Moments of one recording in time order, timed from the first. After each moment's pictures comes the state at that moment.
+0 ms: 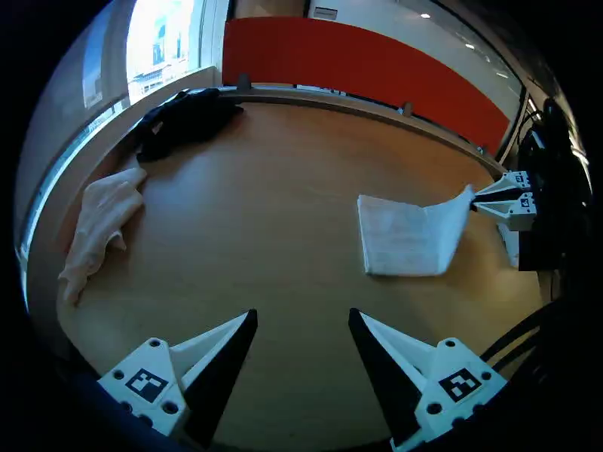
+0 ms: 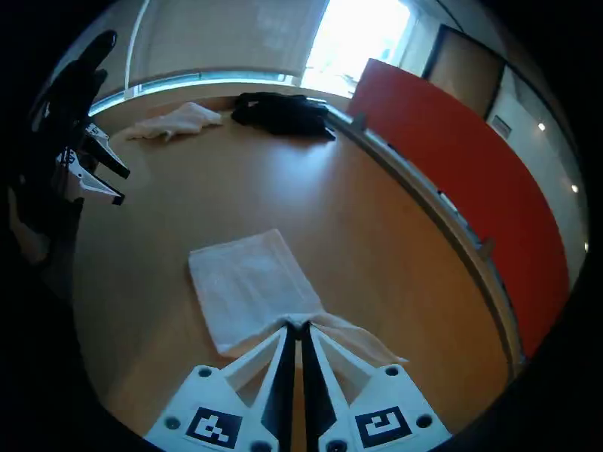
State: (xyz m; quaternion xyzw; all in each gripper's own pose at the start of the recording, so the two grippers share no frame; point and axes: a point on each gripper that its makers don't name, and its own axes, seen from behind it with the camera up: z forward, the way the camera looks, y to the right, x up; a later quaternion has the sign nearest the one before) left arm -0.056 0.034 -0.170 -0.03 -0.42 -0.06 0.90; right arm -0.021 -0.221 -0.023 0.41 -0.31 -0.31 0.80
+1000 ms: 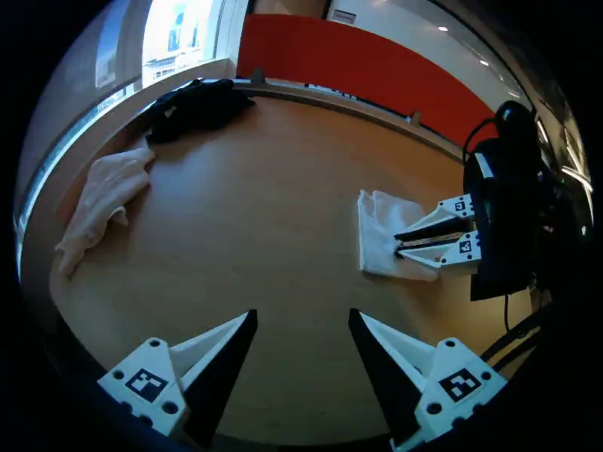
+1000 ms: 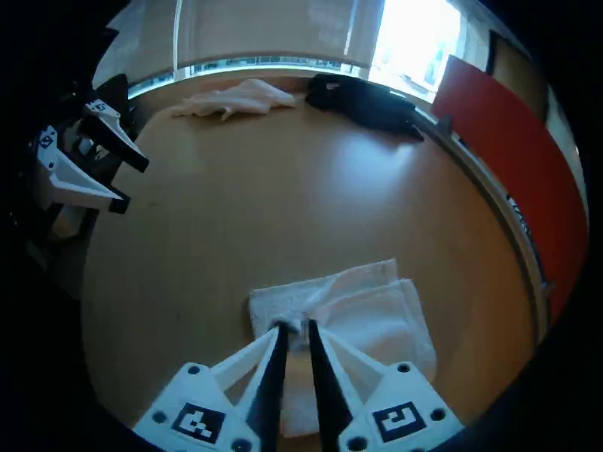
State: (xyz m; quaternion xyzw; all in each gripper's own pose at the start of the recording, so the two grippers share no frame) left arm -0.056 0.040 -0.184 -0.01 -0.43 -0.10 0.90; right arm -0.097 -0.332 -0.057 0.51 -0.34 -0.30 0.73
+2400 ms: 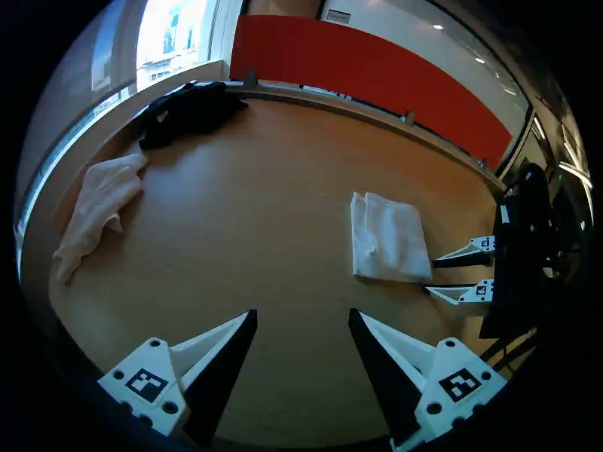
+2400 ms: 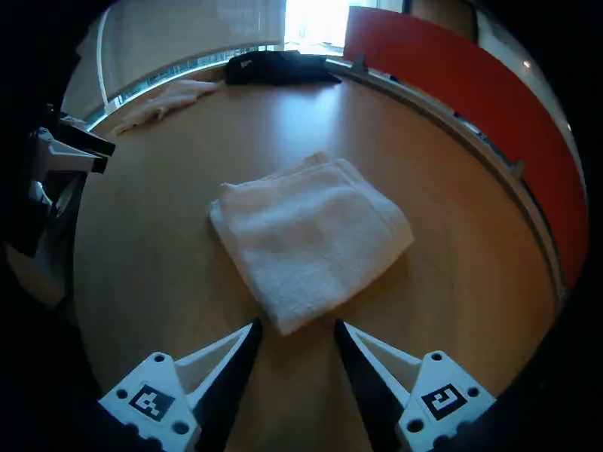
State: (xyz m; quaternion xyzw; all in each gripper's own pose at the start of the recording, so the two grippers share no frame) left arm -0.053 0.048 -0.177 -0.02 -0.42 -0.10 0.90; right arm -0.128 -0.232 -0.091 0.38 -0.42 -0.22 0.80
